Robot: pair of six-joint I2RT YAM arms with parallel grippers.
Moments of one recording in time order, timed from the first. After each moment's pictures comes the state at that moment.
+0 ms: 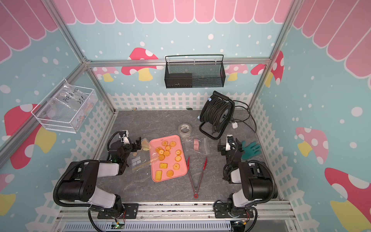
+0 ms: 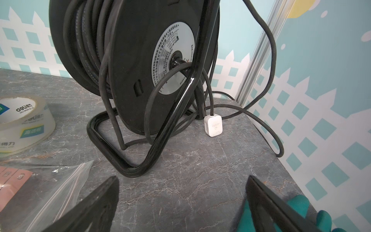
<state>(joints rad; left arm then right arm) 0.01 1.52 0.37 0.87 0.04 -0.07 0.01 1.51 0.19 1.23 0.08 -0.15</state>
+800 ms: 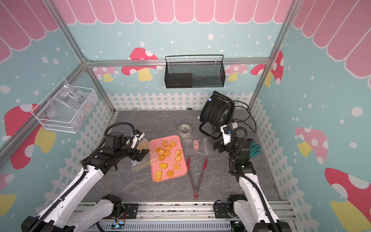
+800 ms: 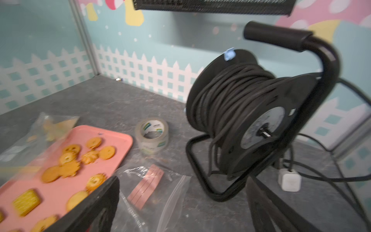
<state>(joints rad) -0.28 0.99 0.85 -0.68 0.20 0.39 0.04 0.87 0.56 0.08 -0.49 -0.13</state>
